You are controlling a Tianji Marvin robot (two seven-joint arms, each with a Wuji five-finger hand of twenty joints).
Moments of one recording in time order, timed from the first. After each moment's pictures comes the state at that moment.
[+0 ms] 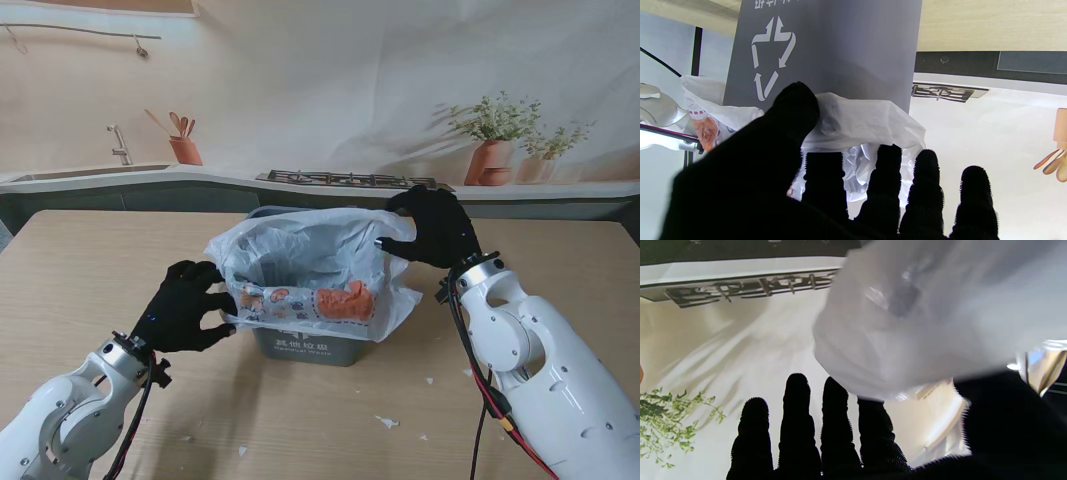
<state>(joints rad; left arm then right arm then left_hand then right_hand) 1.77 -1.07 -1.44 -1.75 0.97 -0.43 0.19 -1.43 -1.09 1.31 -1.64 -0.83 -0.16 -0.14 0.66 -0.54 0.76 -0.19 0.78 -0.17 1.01 0.54 0.45 0.24 0.40 0.33 0.19 0.26 0.48 0.46 -0.08 0.39 0.65 0.32 0.37 -0.39 0.53 -0.12 0.38 0.05 0.83 0.38 0.32 0.10 0.98 0.44 0.32 0.13 0.71 0.42 0.11 0.19 0.41 0.59</state>
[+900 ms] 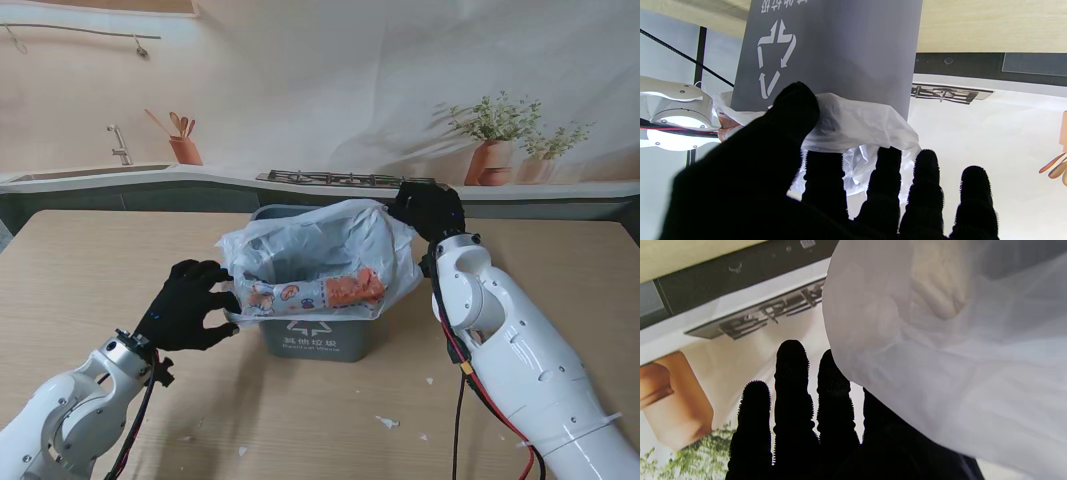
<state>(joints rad) 1.75 -1.07 -1.43 -1.75 0.96 -0.43 0.17 -1.21 -1.16 1.15 -1.42 -0.63 0.14 -0.21 0.66 -0.54 0.76 -0.19 0.78 -0.17 1.00 0.54 0.45 0.24 0.39 0.32 0.19 0.26 0.48 0.46 -0.08 0.39 0.65 0.32 0.97 -0.23 -0.06 -0.12 0.67 -0.06 1.21 0.41 0.76 0.12 1.18 0.53 0.67 0.18 0.94 0.52 0.10 0.21 0.96 0.34</state>
